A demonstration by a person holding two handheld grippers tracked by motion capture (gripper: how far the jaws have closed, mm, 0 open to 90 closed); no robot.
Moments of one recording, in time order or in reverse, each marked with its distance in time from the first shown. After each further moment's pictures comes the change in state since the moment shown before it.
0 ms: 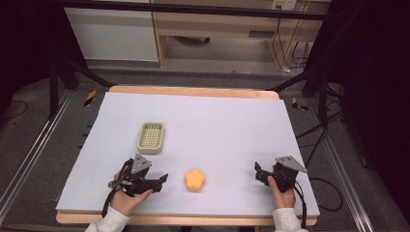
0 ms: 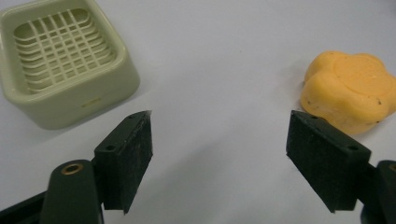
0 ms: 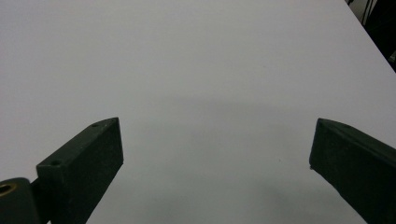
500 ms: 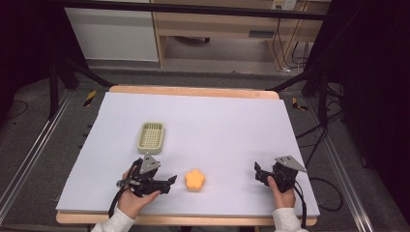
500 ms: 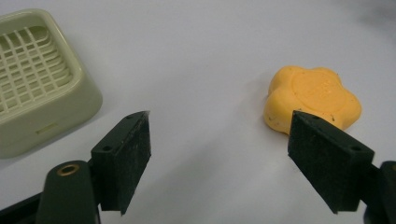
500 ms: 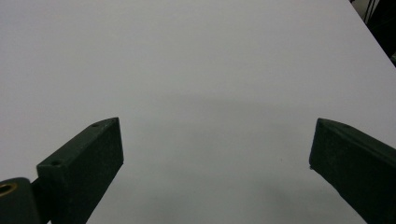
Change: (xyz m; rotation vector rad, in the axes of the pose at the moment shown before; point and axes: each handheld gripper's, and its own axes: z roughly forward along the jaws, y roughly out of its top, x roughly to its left) left arm -0.017 0.011 0.005 -0.008 -0.051 0.023; right arm 0.000 0.000 0.001 0.008 0.003 -0.005
